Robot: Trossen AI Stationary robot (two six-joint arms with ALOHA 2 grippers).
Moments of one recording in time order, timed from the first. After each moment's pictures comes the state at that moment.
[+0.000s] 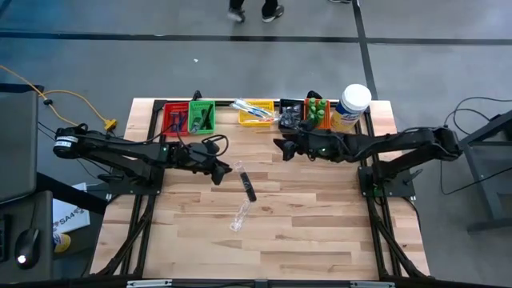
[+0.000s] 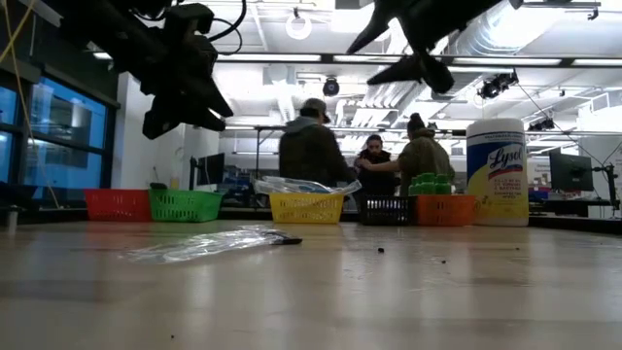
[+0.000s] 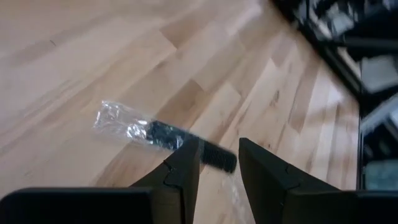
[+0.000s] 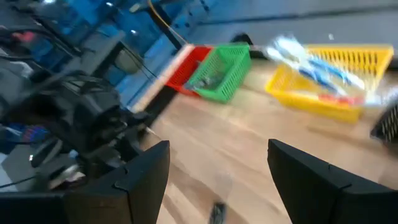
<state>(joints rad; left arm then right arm) -0.01 1.08 0.61 -0.08 -0.10 -0.80 -0.01 1.28 0.90 -0.03 0.42 0.87</state>
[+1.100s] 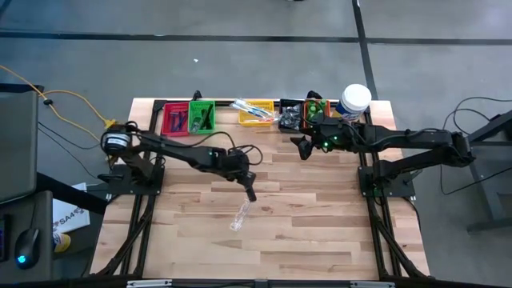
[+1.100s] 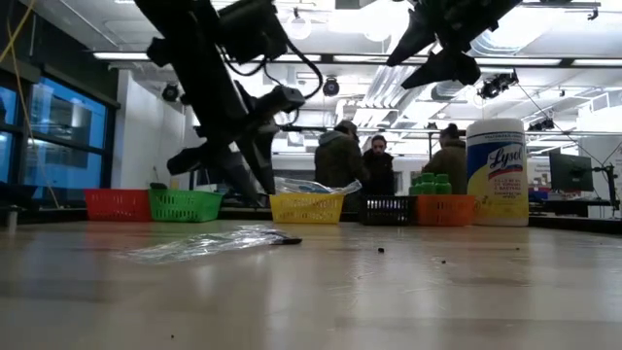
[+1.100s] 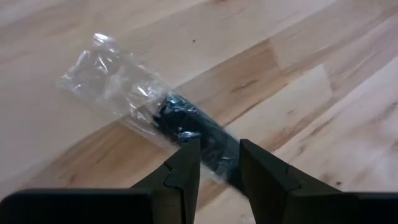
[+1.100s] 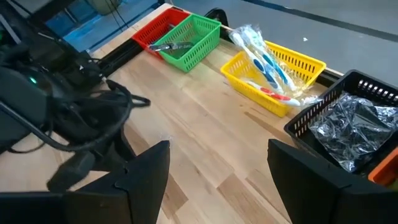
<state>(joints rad) -0.01 1.65 0.98 -0.31 -0.10 -1.13 -0.14 1.10 0.90 -0.35 0.28 0.55</state>
